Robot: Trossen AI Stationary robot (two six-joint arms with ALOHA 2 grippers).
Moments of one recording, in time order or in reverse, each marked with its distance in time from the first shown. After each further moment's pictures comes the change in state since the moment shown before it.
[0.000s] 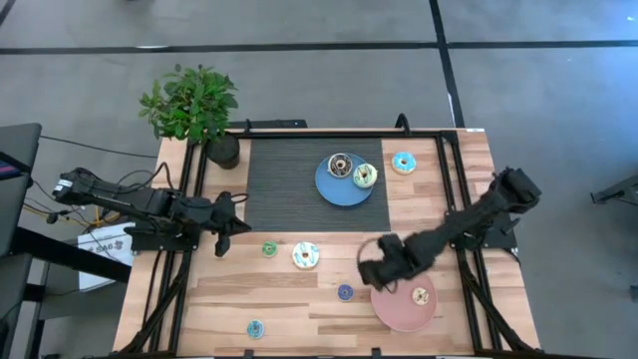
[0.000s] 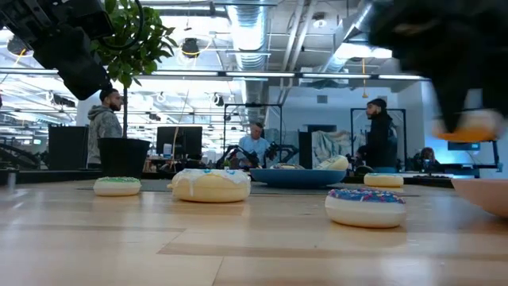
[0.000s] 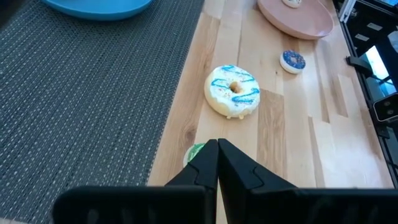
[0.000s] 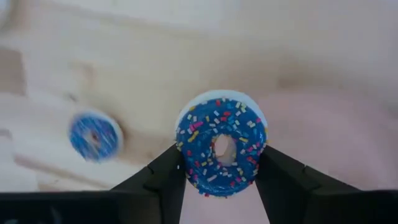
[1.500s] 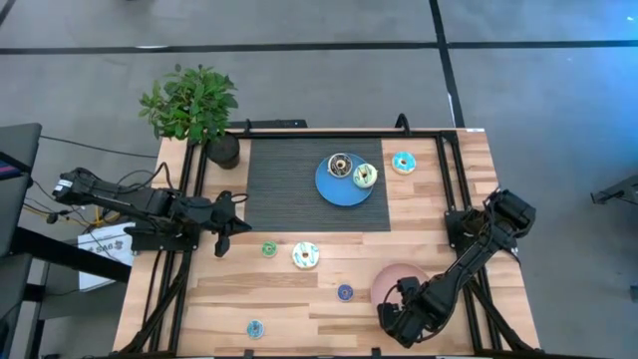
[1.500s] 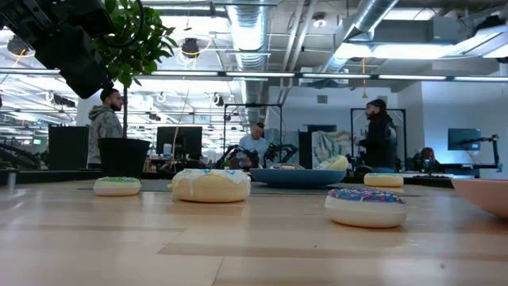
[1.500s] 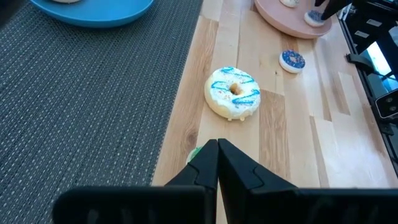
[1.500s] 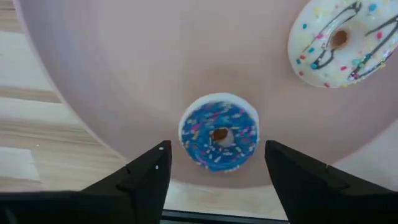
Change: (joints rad) left arm 0.000 0.000 0.000 0.009 -0.003 0.037; right arm 0.313 0.177 0.083 0.052 -0.132 0.409
